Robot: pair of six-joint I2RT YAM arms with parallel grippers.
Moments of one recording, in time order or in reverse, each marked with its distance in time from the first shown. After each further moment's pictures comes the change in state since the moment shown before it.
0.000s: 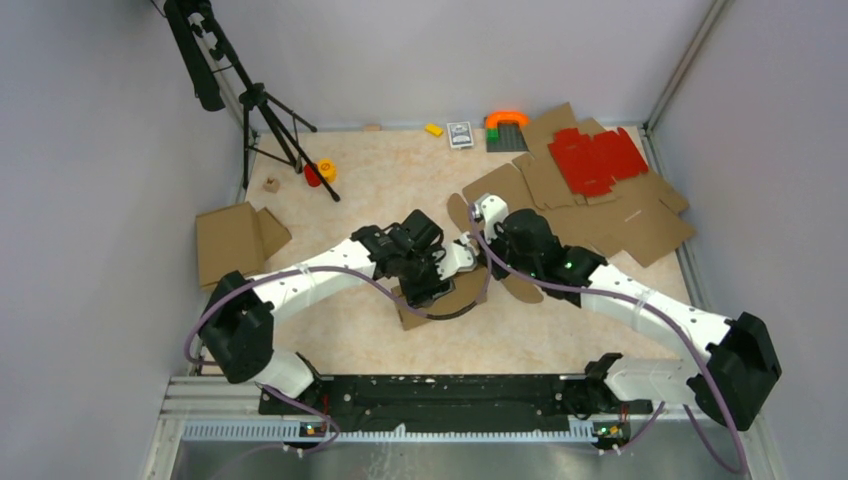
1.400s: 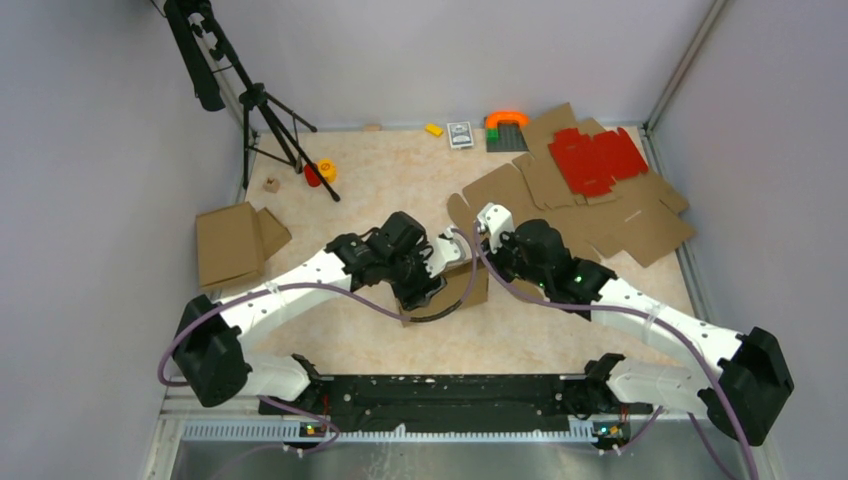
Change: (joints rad) left arm 0.012 -0.172 -0.079 0.036 0.019 -0.116; right arm 0.000 -0.084 -0.097 0.101 -0.009 -0.131
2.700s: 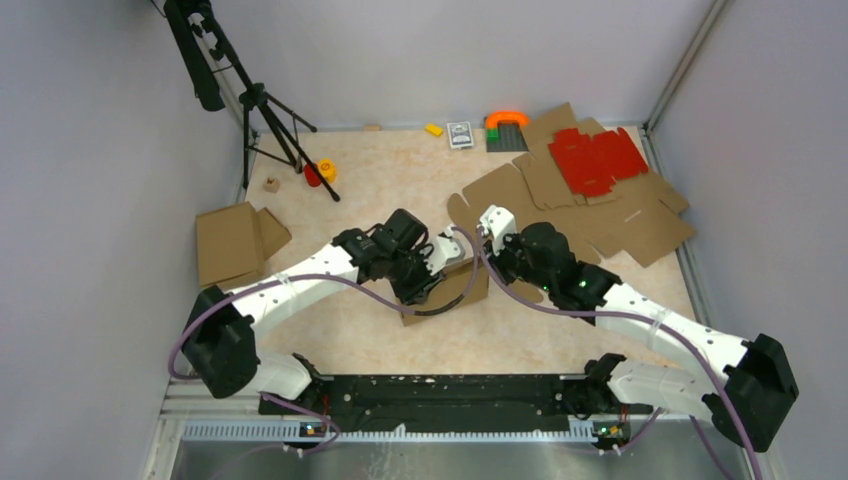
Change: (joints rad) left arm 0.032 0.059 0.017 -0.022 0.049 -0.016; right arm 0.000 -0.043 -0.040 0.047 -0.010 -0.039
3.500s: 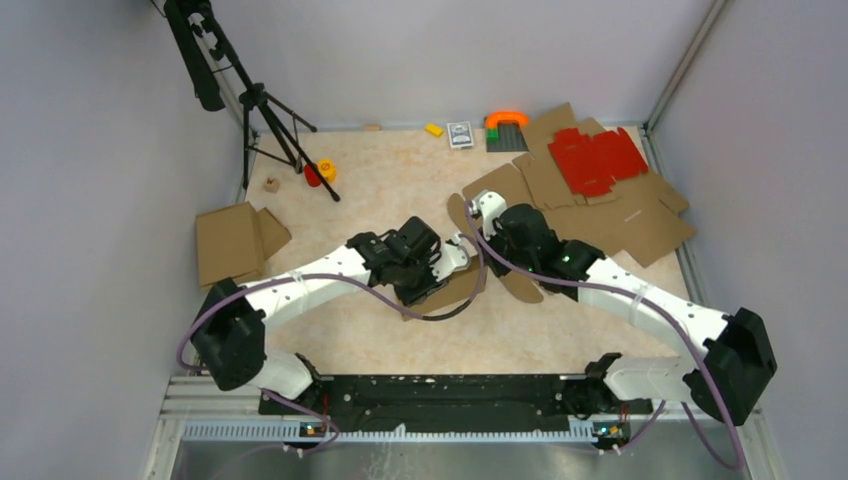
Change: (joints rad) left arm -0.061 0.053 0.007 -0.006 -0.165 0.012; right arm -0.002 0.156 0.183 -0.201 0.038 0.158
